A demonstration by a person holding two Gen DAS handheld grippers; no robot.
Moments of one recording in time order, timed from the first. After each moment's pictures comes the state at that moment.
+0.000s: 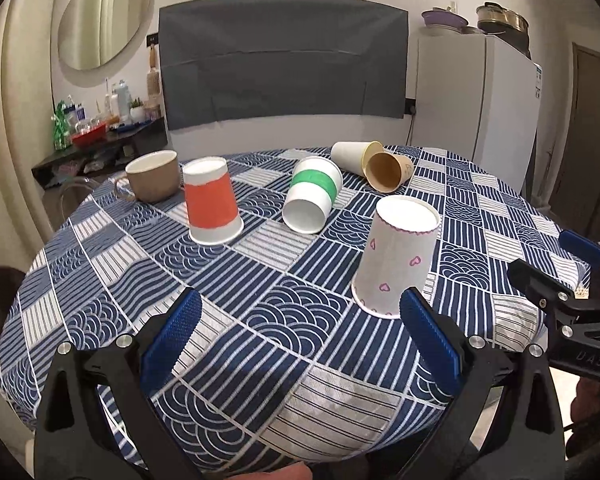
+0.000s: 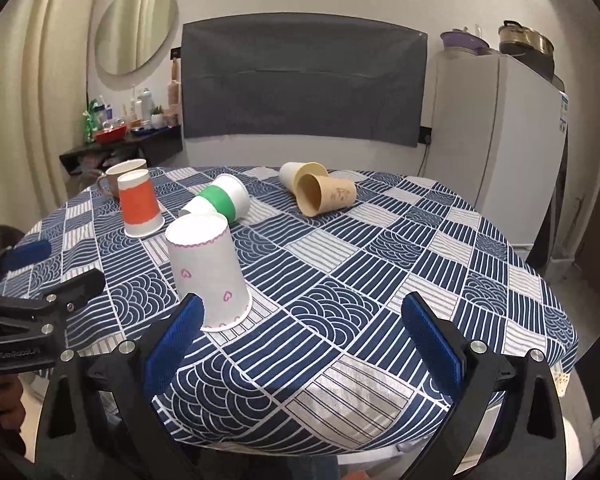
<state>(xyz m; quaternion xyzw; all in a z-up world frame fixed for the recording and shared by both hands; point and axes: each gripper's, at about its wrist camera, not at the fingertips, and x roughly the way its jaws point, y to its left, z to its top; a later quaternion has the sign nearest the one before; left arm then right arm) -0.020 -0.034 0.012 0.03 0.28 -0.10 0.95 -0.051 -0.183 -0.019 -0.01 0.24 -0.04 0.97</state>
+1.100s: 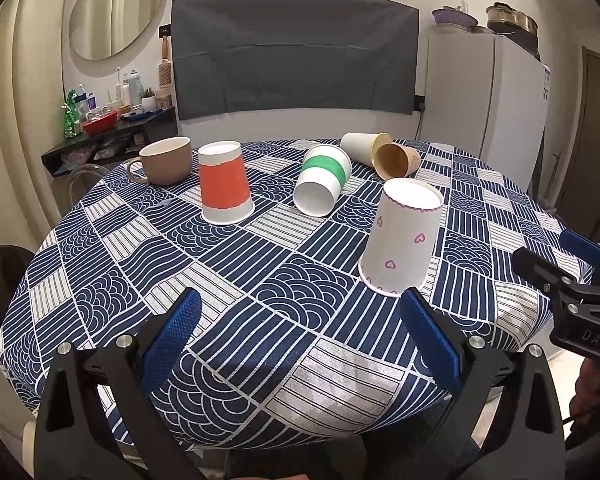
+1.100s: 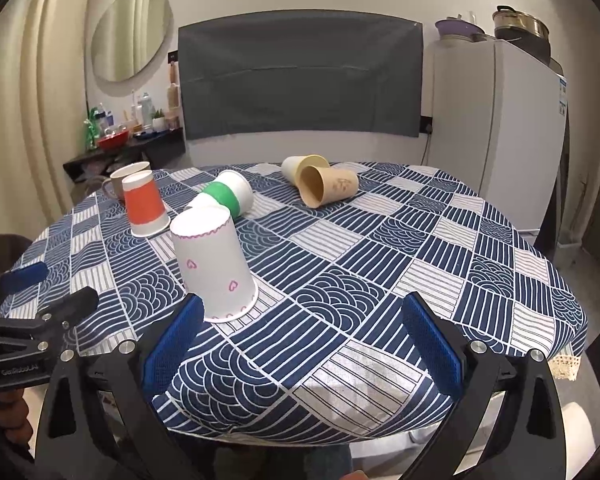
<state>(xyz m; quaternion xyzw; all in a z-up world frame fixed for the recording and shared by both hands) -0.035 -0.029 0.007 0.02 0.29 -0.09 0.95 -0.056 -0.183 -0.023 0.01 0.24 -0.03 0.97</state>
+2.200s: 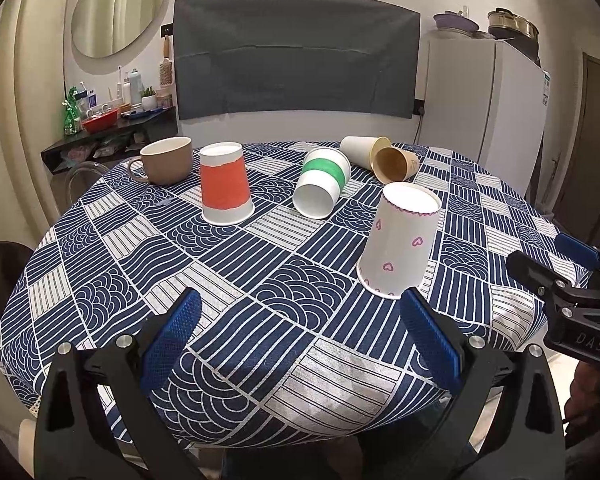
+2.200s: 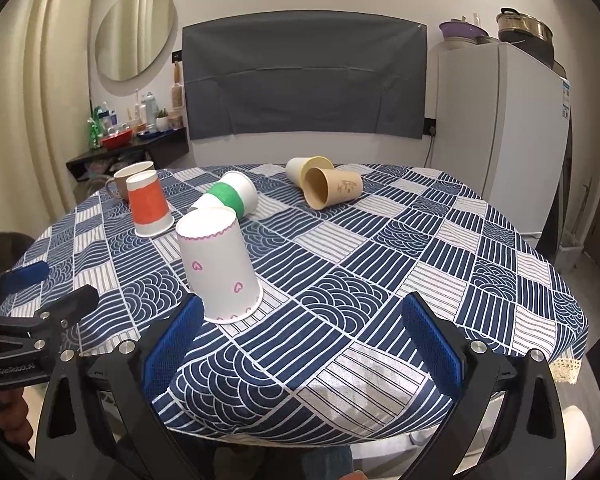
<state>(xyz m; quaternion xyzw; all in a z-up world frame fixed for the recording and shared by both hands) -0.037 -0.026 0.009 0.02 0.29 -0.09 0.95 -0.056 -0.180 -0.022 0.01 0.24 -0.02 0.97</state>
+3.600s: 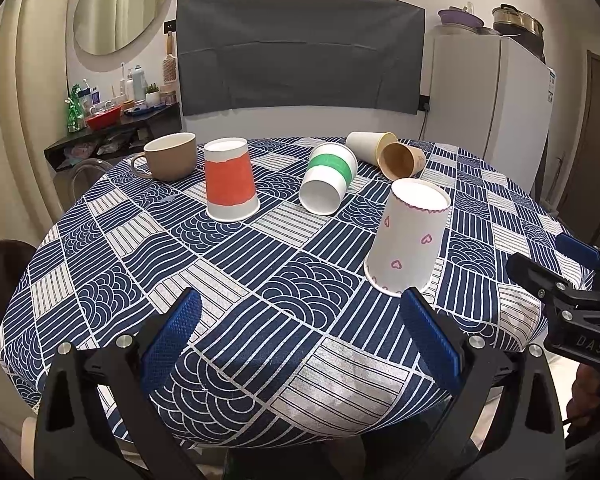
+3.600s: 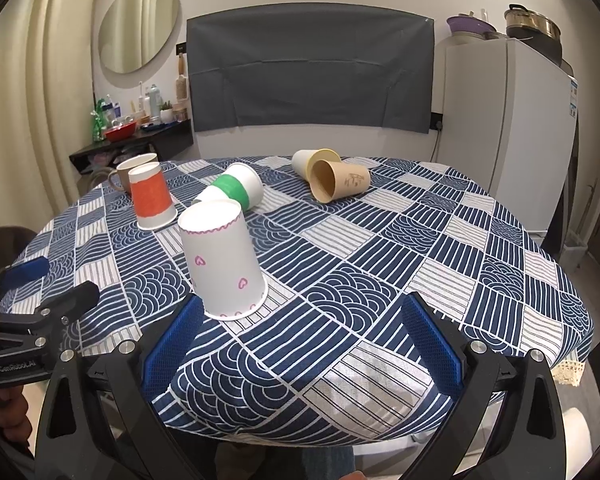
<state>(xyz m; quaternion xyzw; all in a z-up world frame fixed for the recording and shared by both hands) -0.033 -0.024 0.006 0.02 0.30 -0.08 0.95 -0.048 -0.178 -0.025 0.01 0.25 -0.02 0.97</state>
